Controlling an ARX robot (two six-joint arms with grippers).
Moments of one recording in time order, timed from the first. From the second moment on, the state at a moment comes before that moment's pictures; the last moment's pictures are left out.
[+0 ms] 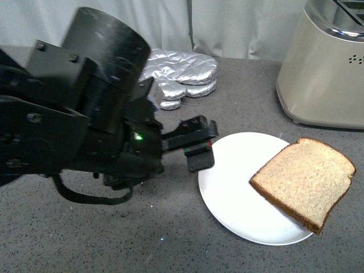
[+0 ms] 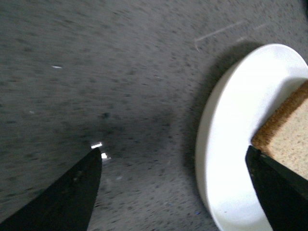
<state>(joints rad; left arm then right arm) -0.46 1.99 0.81 0.33 0.20 -0.59 0.00 0.00 0.01 0.00 0.00 0.00</state>
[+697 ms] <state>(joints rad) 0.45 0.93 0.05 0.77 0.47 -0.05 0.00 0.00 0.01 0.00 0.00 0.00</state>
